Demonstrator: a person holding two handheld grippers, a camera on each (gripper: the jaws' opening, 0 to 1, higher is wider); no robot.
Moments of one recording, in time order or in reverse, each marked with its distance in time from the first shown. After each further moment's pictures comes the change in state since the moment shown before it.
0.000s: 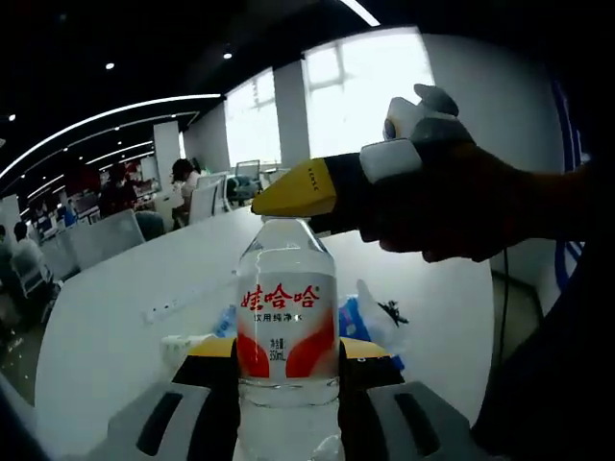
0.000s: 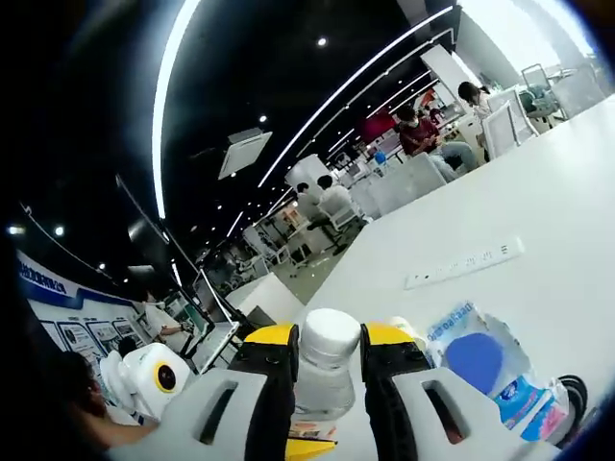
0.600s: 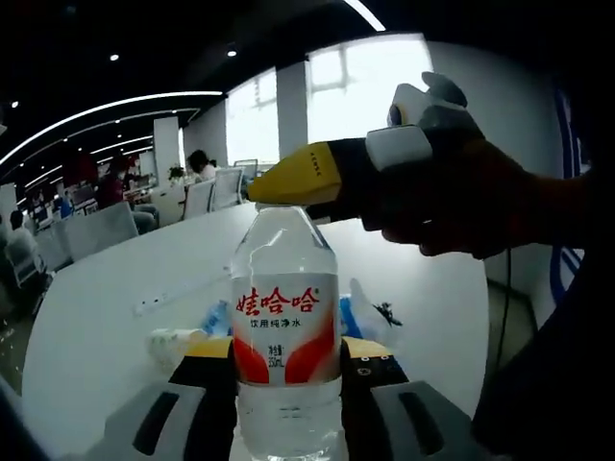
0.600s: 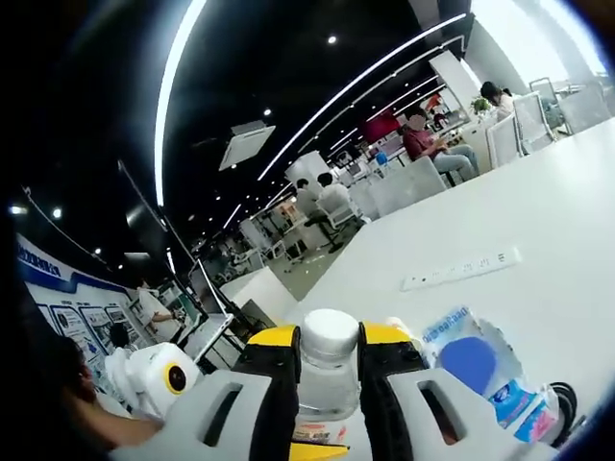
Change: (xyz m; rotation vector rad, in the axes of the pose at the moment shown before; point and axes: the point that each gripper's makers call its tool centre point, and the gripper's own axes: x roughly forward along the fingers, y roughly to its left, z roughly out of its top) left arm 0.011 -0.009 -0.011 -0.041 -0.006 -0.026; right arm -0.003 0.007 -0.002 -0.062 0.015 -0.005
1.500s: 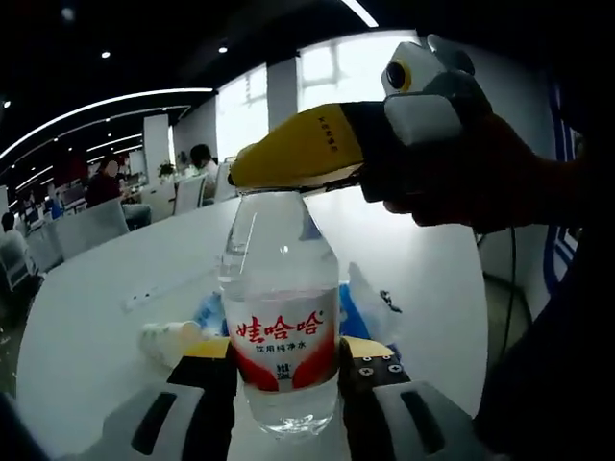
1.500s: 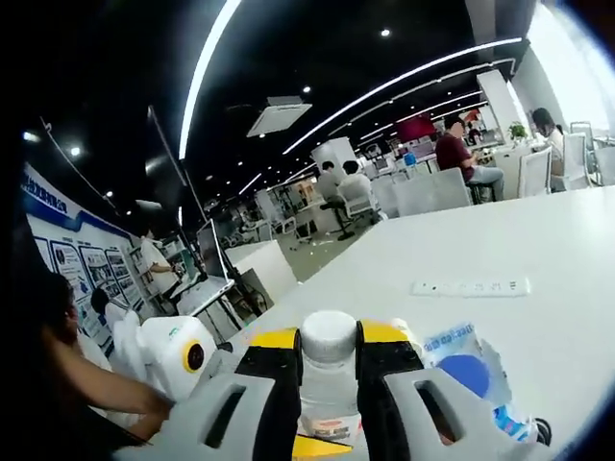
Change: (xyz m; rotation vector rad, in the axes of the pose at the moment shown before) left arm 0.005 -0.002 -0.016 0.023 0.021 -0.047; right arm 0.006 0.020 -0.015 -0.229 0.076 0.060
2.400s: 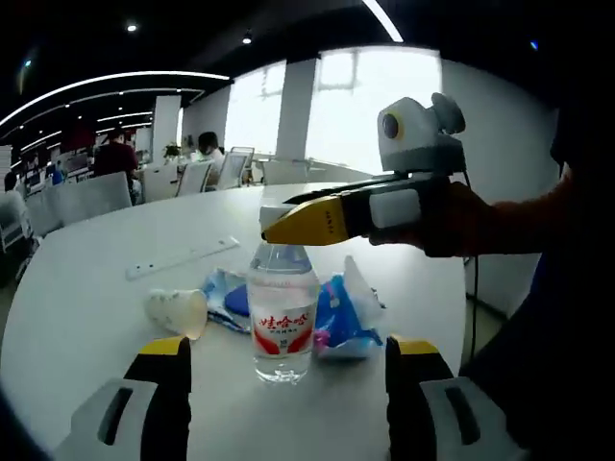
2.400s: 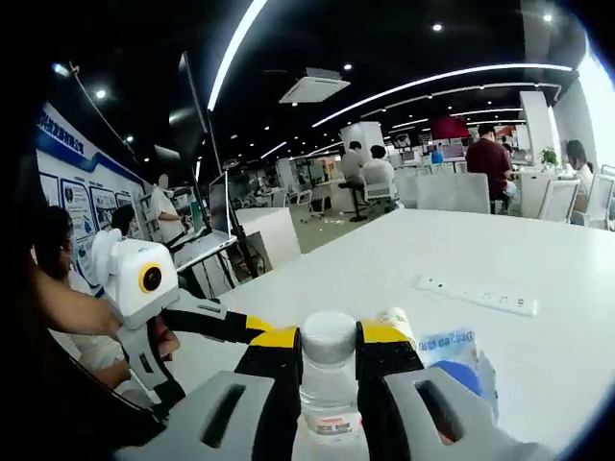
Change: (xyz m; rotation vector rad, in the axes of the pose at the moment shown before) left arm -0.045 0.014 -0.013 -0.149 0.001 -0.037; right arm 0.021 -0.003 -0.036 -0.191 0.098 0.050
